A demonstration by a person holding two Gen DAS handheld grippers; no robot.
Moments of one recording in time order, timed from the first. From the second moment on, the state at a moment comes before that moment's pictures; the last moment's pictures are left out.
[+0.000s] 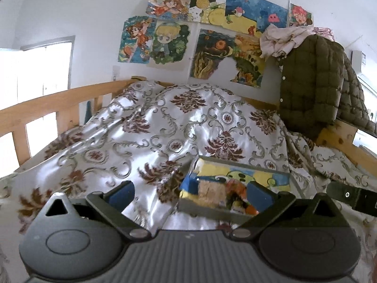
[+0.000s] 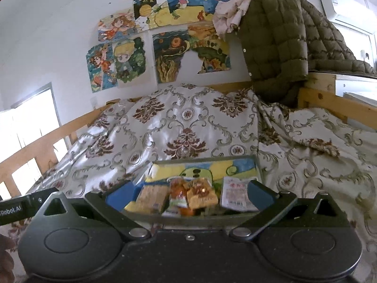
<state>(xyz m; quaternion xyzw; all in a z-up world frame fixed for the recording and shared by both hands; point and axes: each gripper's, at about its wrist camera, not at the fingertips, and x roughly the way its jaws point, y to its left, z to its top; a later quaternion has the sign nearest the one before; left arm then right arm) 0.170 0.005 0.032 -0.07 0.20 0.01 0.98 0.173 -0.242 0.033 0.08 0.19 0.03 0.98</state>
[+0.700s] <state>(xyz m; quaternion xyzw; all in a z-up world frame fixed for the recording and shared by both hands) 0.049 0.013 0.002 -0.01 0.23 0.06 0.97 0.052 -0.229 -0.009 0.07 0.27 0.02 0.96</state>
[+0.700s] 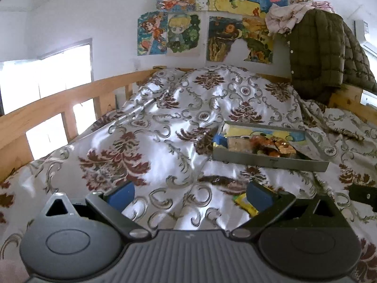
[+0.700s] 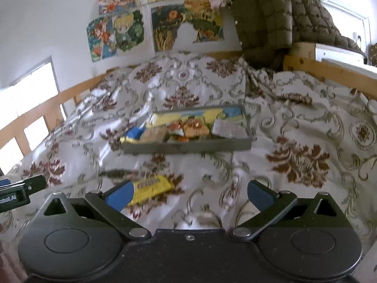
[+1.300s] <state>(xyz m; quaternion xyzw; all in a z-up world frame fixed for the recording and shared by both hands) 0.040 0.013 -0.002 0.00 0.23 0.08 0.97 0.034 -0.210 -0.023 0.04 0.30 0.03 0.95</state>
